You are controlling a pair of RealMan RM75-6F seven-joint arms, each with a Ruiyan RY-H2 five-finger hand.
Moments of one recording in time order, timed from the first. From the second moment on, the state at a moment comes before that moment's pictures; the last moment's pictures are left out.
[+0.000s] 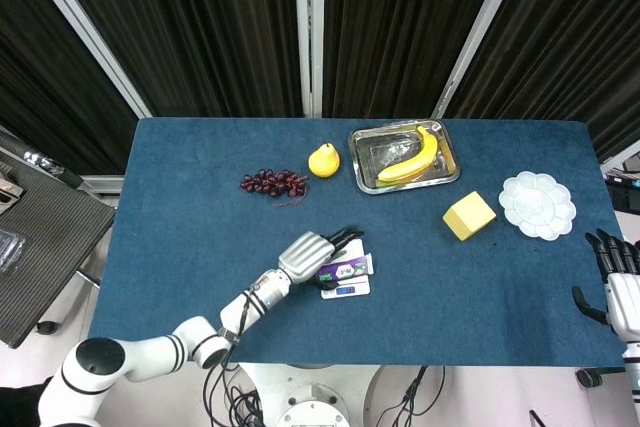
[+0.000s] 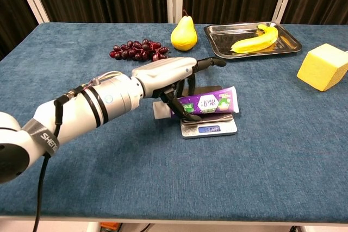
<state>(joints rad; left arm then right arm) -0.93 -1.98 -0.15 -1.01 1.50 0.93 -0.24 0.07 -1.18 0.07 -1.31 -1.44 1.39 0.24</state>
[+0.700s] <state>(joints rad) -0.80 -1.64 -0.13 -1.45 1.46 1.06 0.04 0.07 -1.18 0.06 -1.33 -1.47 1.42 0.23</state>
